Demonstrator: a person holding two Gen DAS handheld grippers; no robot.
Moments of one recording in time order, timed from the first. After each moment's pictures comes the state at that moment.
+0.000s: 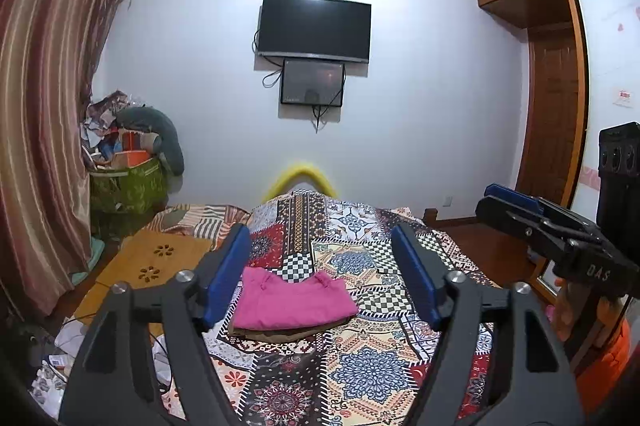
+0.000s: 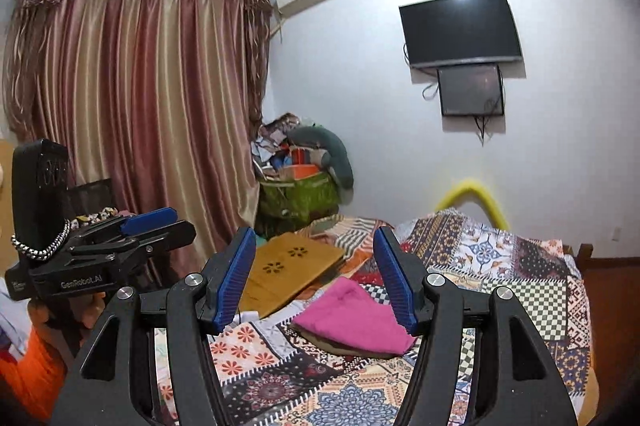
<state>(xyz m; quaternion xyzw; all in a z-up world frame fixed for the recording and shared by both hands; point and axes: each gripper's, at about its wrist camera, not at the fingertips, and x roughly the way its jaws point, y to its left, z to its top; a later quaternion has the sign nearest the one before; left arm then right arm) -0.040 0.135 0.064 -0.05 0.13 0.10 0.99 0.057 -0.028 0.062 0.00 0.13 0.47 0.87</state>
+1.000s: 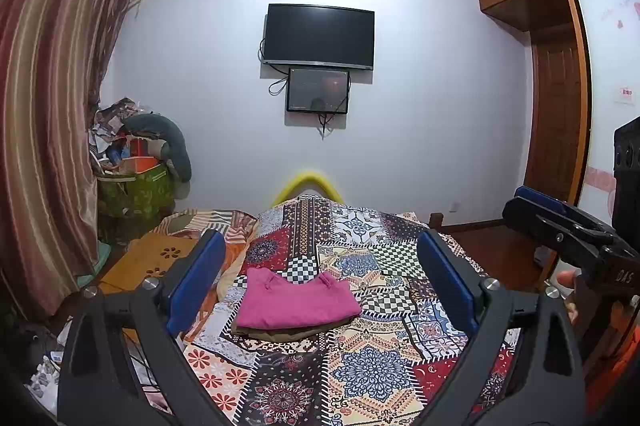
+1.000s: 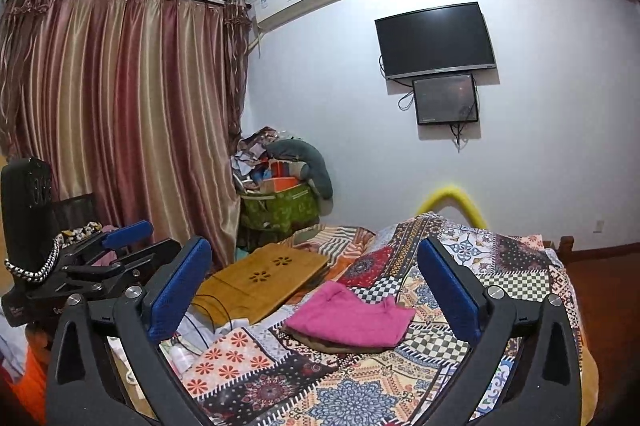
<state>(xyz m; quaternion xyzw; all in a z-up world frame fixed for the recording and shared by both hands) -0.049 0.126 0.051 -0.04 0.11 0.11 0.99 0.038 -0.045 0.055 0.02 0.12 0.43 0.89</state>
